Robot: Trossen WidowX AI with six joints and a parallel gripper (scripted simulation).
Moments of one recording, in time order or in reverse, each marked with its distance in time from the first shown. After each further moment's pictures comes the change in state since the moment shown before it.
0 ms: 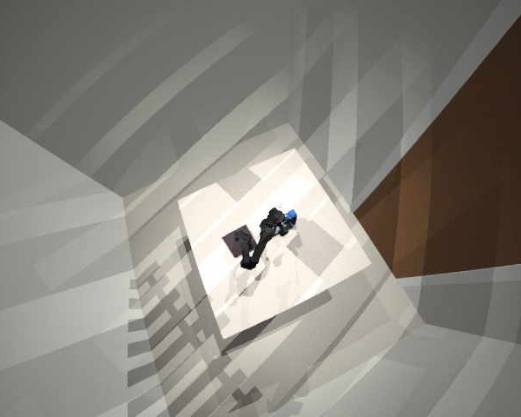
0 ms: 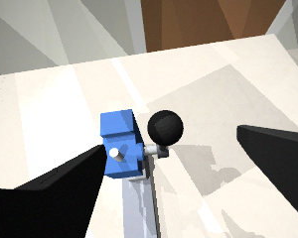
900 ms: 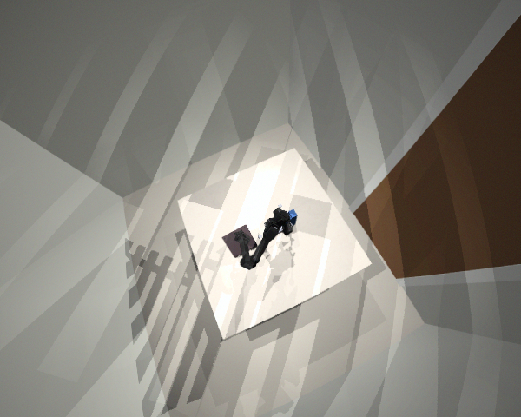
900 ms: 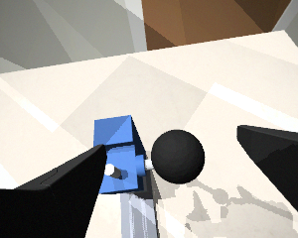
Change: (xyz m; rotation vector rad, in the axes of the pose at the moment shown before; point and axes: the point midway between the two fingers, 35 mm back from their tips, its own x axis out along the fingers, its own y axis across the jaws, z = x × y) arm 0.044 0.000 0.001 0.004 0.002 0.002
